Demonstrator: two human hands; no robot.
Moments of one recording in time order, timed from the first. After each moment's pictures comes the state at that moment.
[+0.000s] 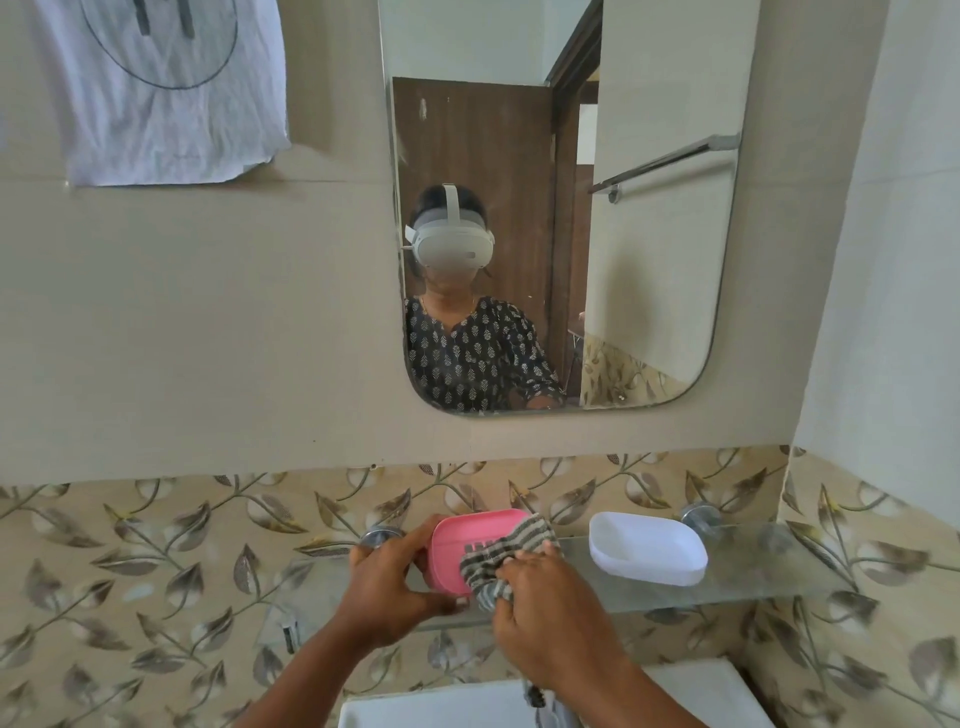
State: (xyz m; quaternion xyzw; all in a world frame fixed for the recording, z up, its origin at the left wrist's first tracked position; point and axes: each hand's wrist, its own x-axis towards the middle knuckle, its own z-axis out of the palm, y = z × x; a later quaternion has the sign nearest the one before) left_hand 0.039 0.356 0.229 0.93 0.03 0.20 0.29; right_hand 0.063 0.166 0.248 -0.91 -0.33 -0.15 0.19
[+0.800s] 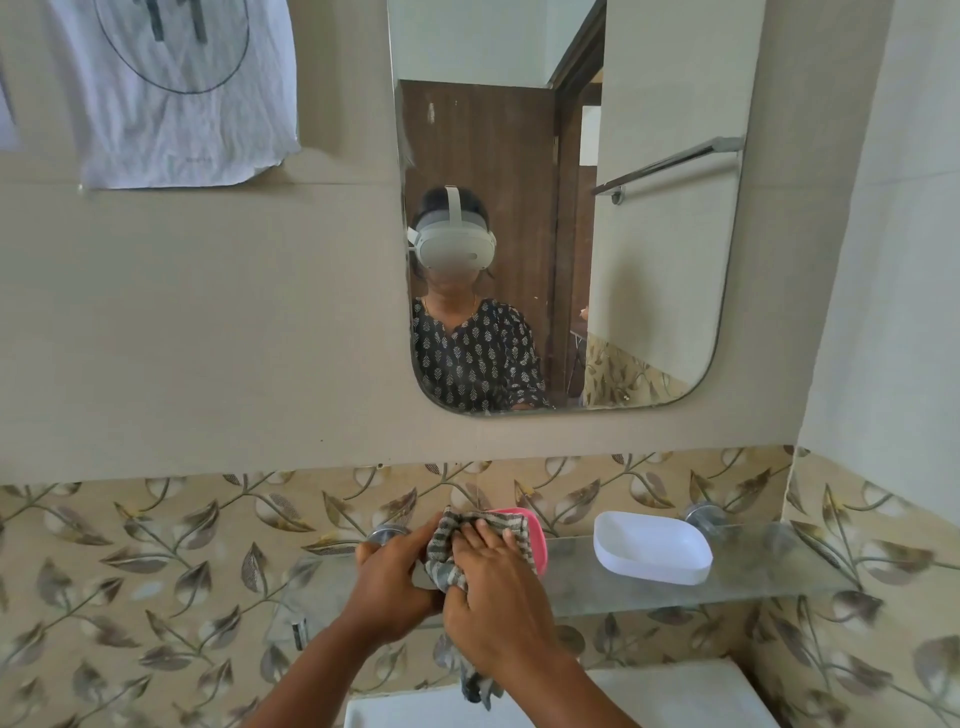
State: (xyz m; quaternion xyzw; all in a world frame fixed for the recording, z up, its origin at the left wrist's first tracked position) left_hand 0.039 0.359 0.227 0.94 0.01 0.22 0.28; right_hand 0.058 0.216 0.242 -0.90 -0.34 -0.13 0.24
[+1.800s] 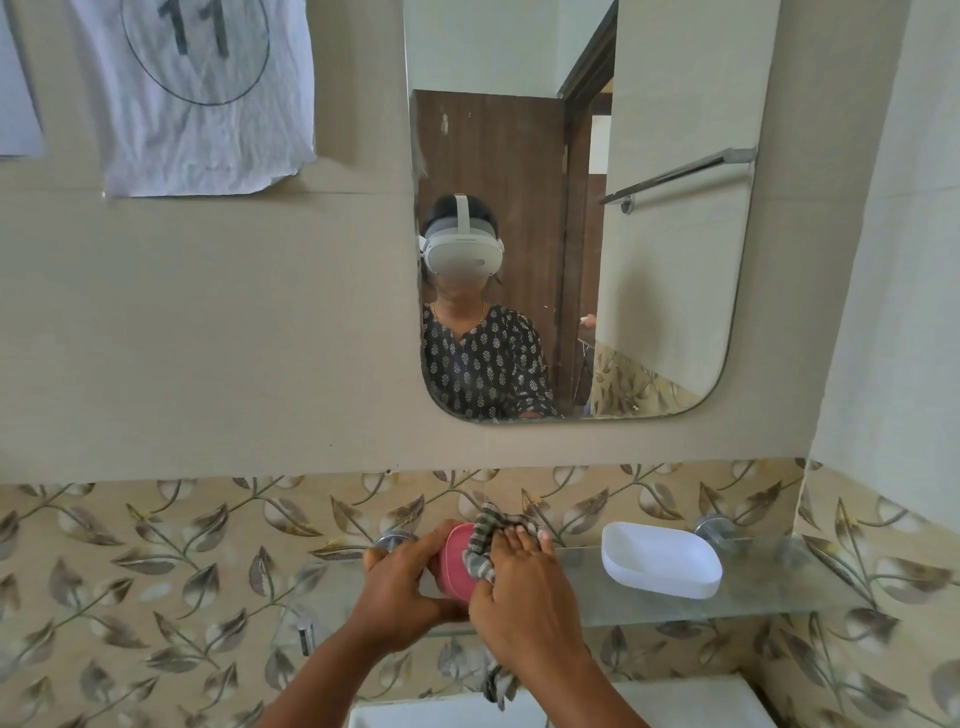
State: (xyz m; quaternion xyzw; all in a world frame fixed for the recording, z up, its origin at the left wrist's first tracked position) left_hand 0.041 0.361 0.225 0.94 0.01 0.20 0.27; right_hand 0.070 0.209 0.246 -0.94 -0.26 -0.12 0.20
